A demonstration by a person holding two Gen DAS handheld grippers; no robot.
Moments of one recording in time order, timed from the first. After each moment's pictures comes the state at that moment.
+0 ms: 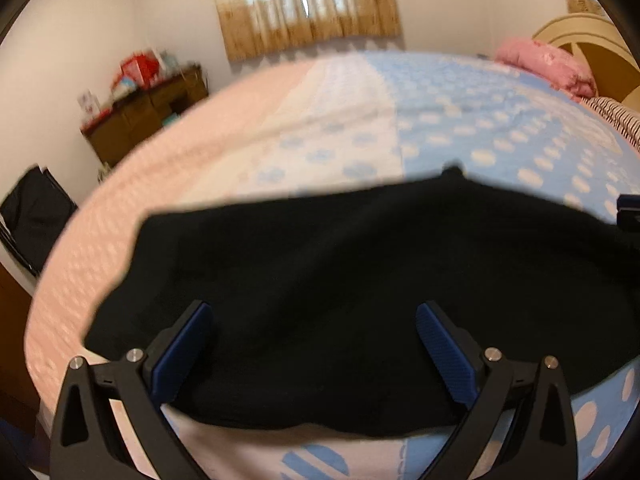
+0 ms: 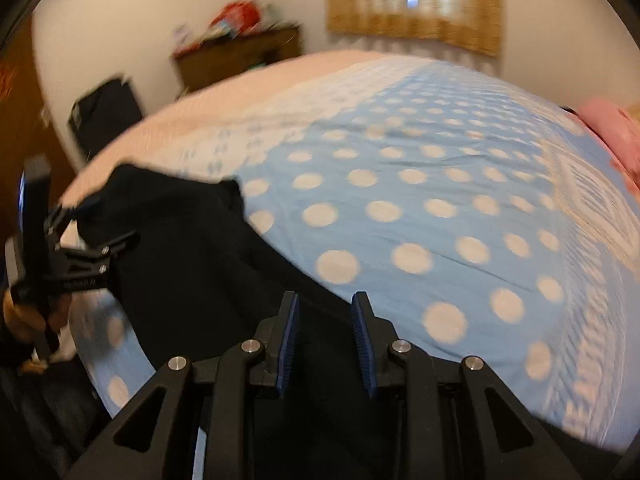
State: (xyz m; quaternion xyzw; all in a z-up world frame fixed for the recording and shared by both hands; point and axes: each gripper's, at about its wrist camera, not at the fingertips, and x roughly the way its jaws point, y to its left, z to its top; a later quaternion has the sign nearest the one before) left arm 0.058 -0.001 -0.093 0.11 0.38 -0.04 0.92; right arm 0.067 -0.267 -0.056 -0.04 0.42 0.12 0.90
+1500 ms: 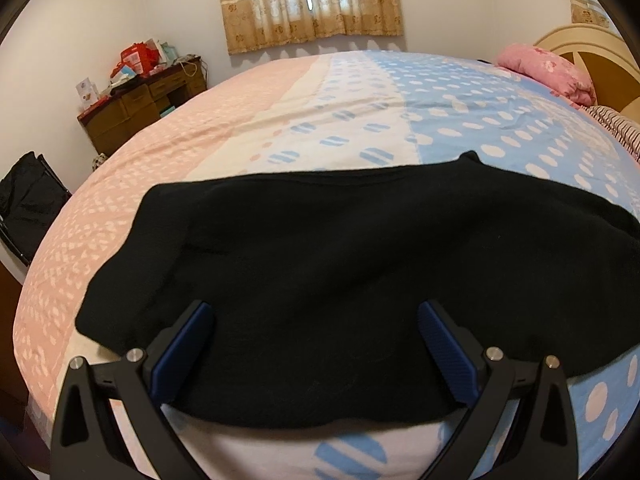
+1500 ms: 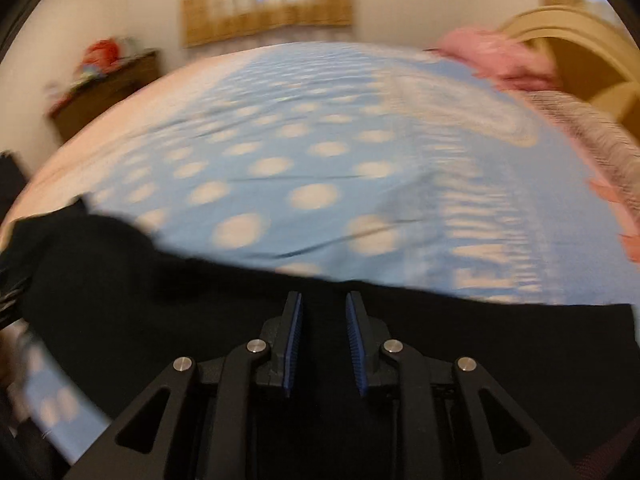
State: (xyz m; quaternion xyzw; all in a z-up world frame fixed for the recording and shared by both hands) left arm 0.051 0.022 -0.098 0.09 0.38 -0.04 0.92; right arm 0.002 -0.368 -0.080 0.08 0.41 -0.14 0.90
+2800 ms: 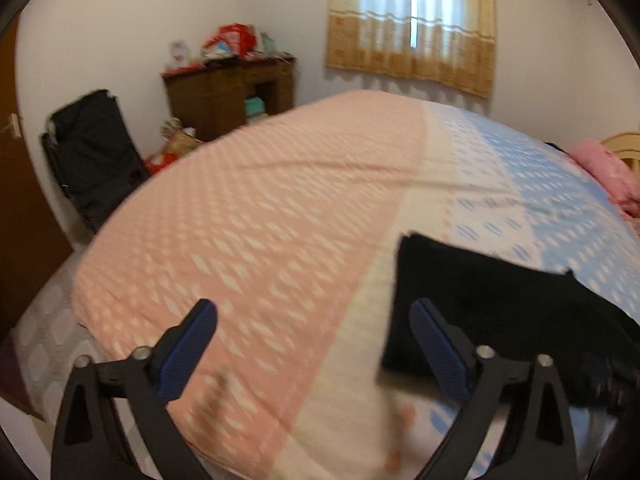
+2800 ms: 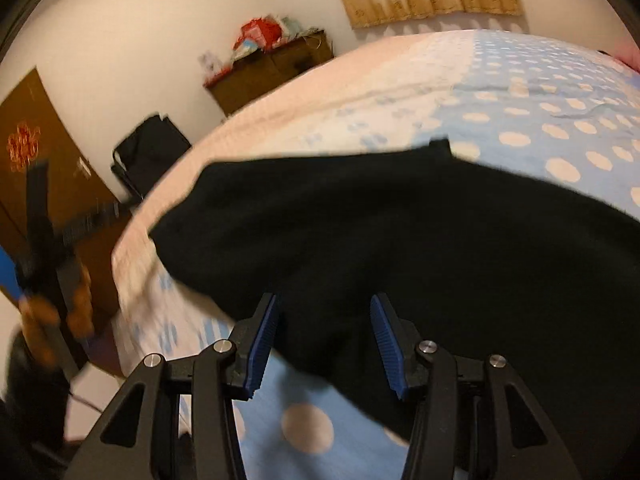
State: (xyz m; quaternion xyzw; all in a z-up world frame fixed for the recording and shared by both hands) left arm 0.056 0.184 -0.050 -0.03 0.34 0.05 0.94; right arm 0.083 -0.101 -0.093 0.13 0.40 0.19 0.89
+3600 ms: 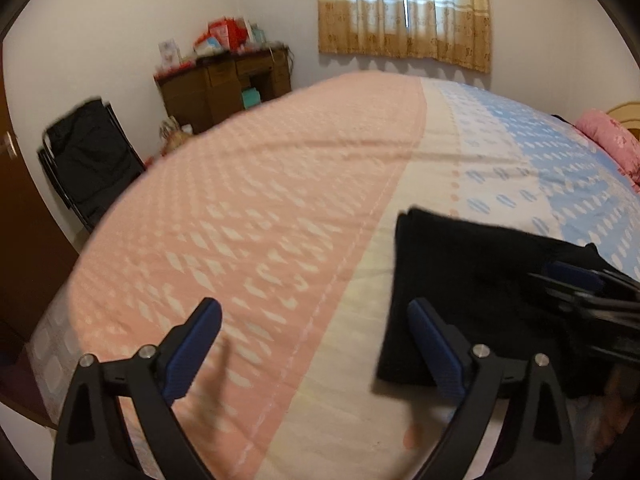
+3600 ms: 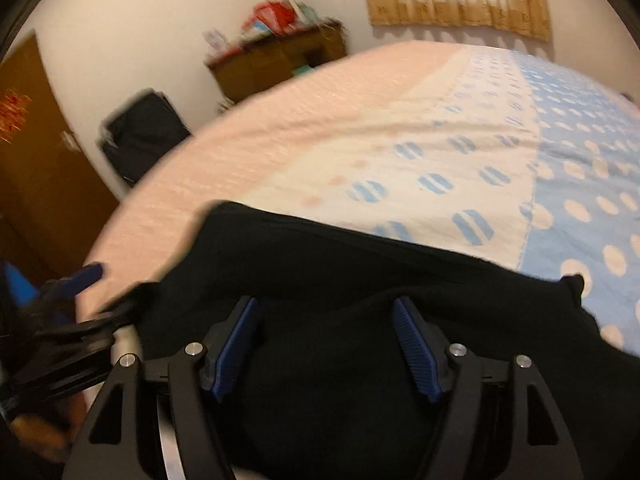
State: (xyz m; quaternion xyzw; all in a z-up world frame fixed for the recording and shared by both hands) left arm 0.070 0.162 -0.061 0.02 0.35 0.07 0.93; right arm 0.169 -0.018 -0.071 0.08 0.40 0.21 0.89
